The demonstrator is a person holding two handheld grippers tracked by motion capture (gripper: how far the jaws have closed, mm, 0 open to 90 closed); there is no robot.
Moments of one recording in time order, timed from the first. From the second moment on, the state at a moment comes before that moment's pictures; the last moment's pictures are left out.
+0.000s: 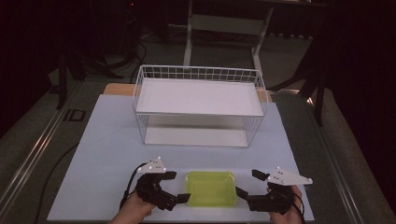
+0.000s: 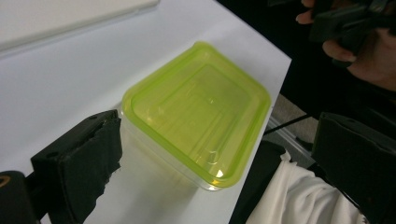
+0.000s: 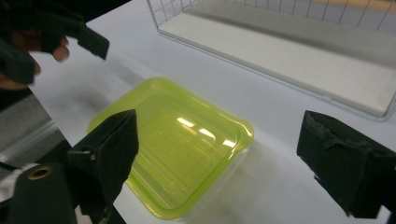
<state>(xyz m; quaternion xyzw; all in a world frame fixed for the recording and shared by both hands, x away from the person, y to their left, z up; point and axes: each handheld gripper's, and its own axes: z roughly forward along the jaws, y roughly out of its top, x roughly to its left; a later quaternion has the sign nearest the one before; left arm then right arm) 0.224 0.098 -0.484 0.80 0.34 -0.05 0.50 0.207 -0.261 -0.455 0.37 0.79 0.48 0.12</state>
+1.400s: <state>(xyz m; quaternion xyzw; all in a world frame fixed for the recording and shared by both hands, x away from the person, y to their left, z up) 0.234 0.079 -0.520 0.75 0.50 -0.11 0.42 0.241 -0.249 -0.506 0.56 0.73 0.37 -0.10</state>
